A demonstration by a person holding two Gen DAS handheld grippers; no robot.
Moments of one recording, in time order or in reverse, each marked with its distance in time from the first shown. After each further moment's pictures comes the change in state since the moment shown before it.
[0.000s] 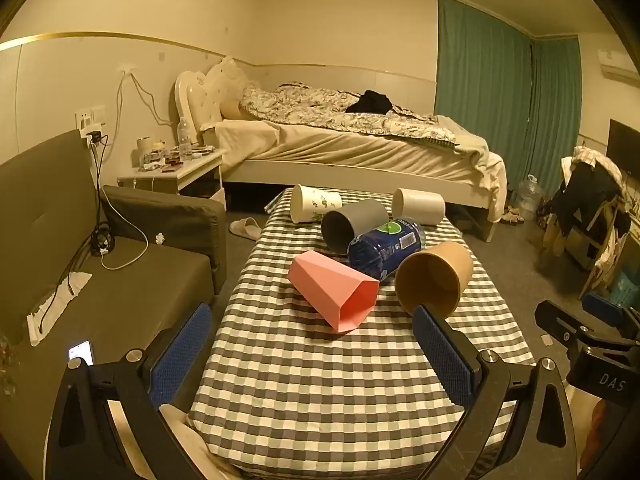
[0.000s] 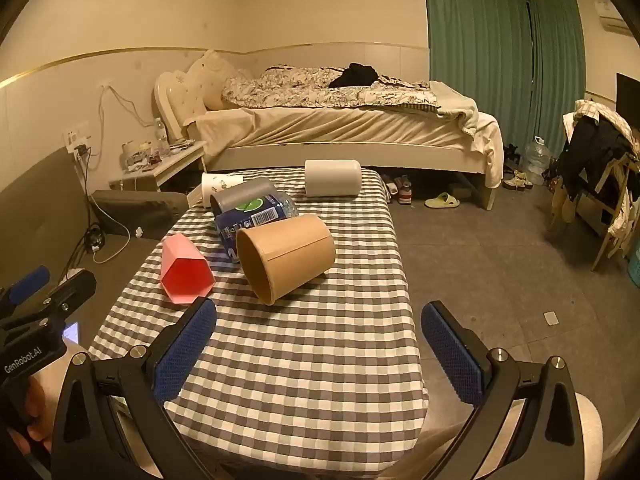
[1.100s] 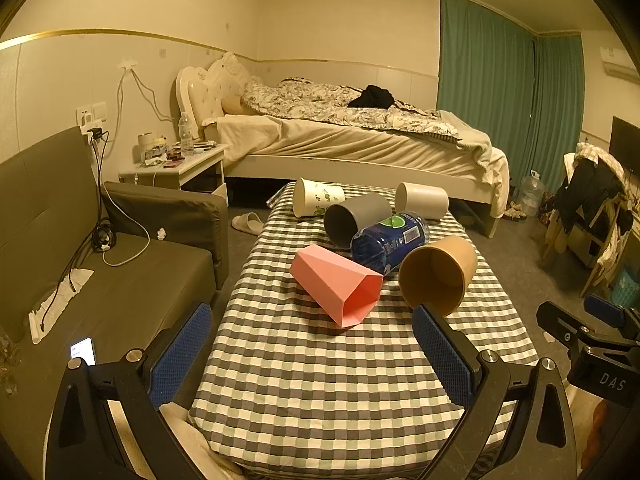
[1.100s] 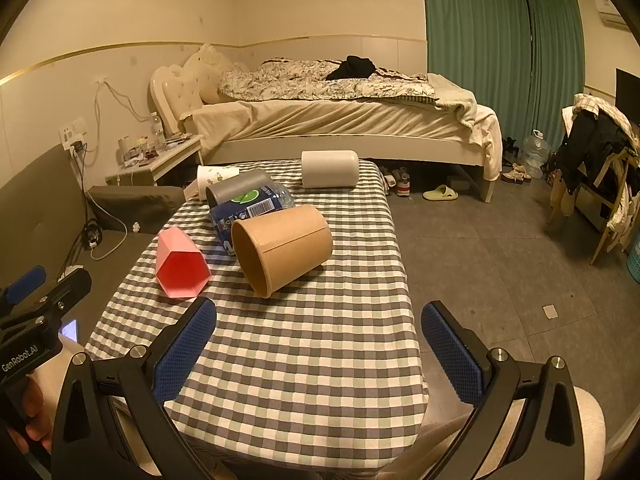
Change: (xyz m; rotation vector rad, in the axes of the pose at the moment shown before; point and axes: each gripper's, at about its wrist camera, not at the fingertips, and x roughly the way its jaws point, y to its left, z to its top) left arm 0.003 0.003 -0.005 -0.004 0.009 -0.001; right arm 0.006 0.000 -0.004 0.006 0.025 -0.007
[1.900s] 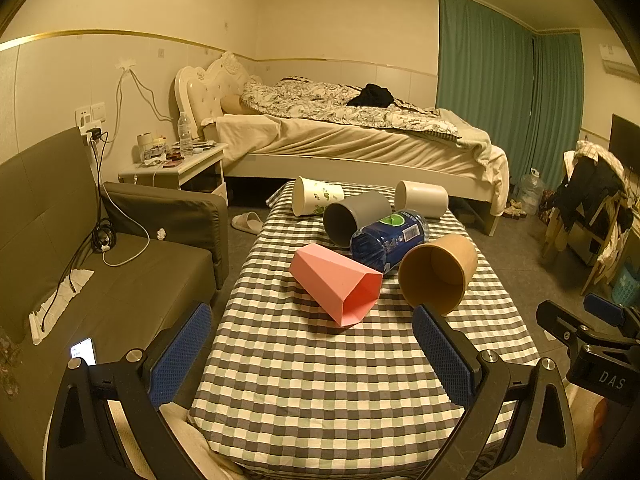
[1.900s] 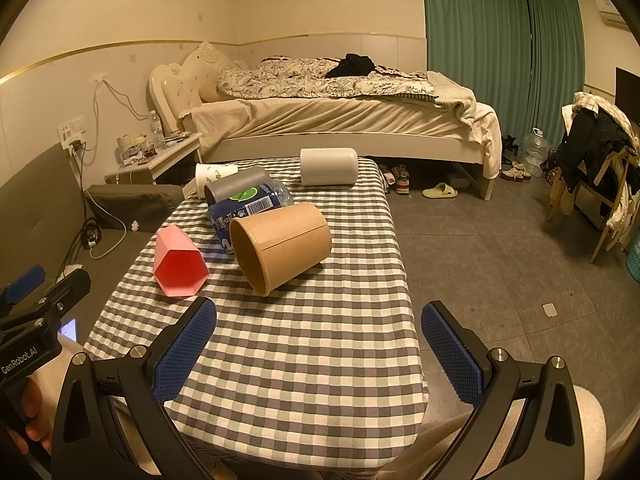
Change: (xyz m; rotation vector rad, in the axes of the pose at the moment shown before) left arm 0.001 -0.001 0.001 0.002 0.005 0.002; right arm 0.002 0.000 0.000 0.000 0.004 0.000
